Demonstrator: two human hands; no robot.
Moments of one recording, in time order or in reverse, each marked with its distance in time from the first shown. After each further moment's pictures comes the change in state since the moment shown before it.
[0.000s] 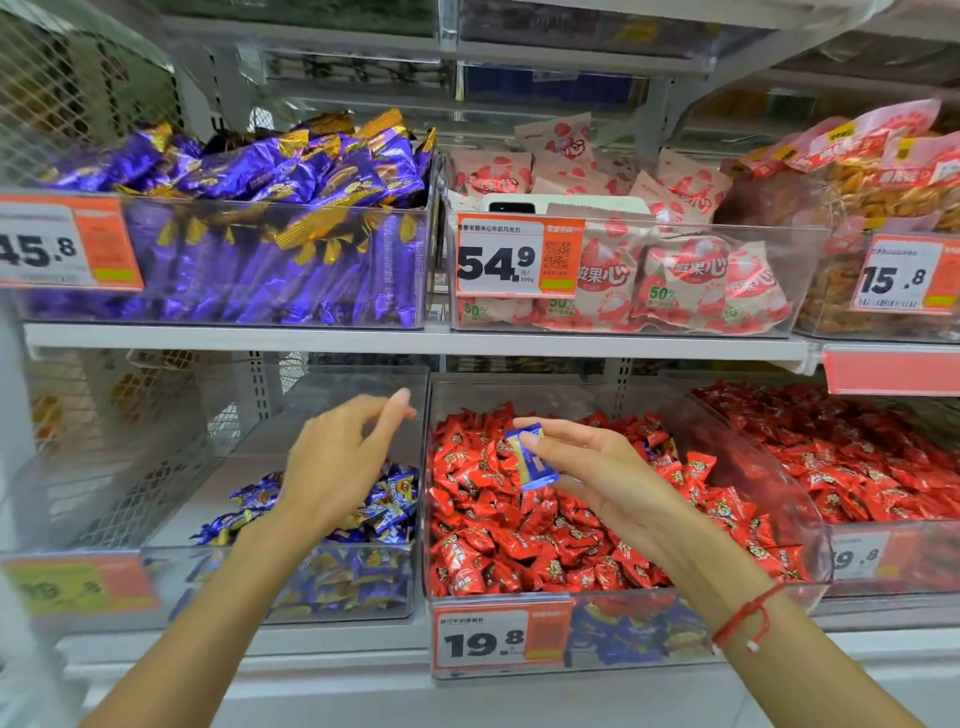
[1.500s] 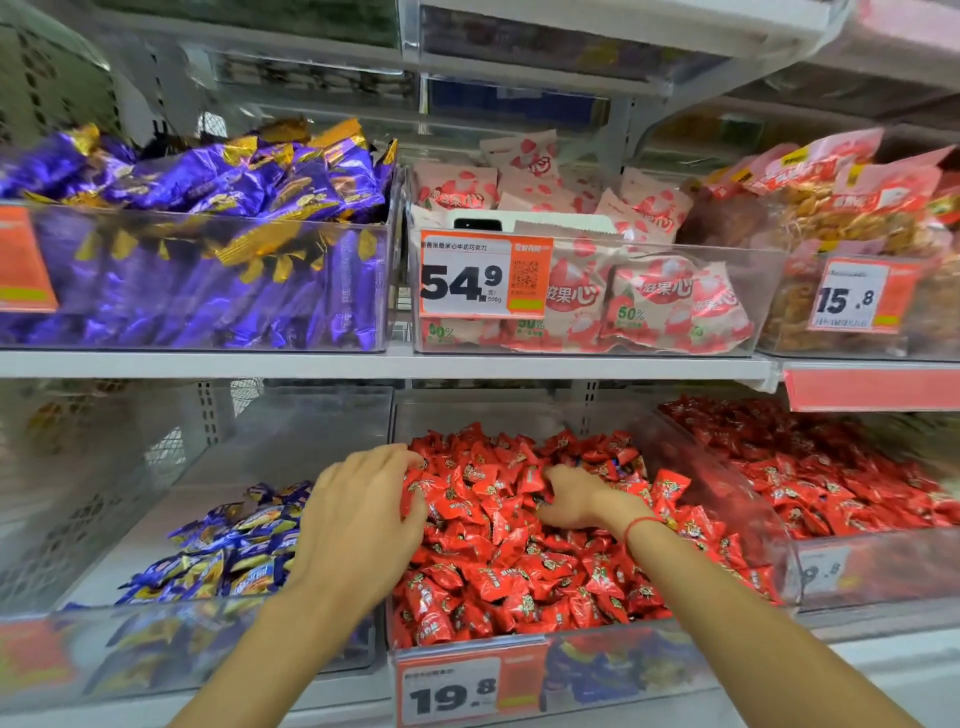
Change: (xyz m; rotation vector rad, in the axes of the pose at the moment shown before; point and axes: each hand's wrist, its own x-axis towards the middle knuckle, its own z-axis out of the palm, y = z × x) left_hand -0.018 0.026 0.036 0.351 -0.027 0.197; right_hand 0.099 0.060 -0.062 -1.270 -0.039 0.245
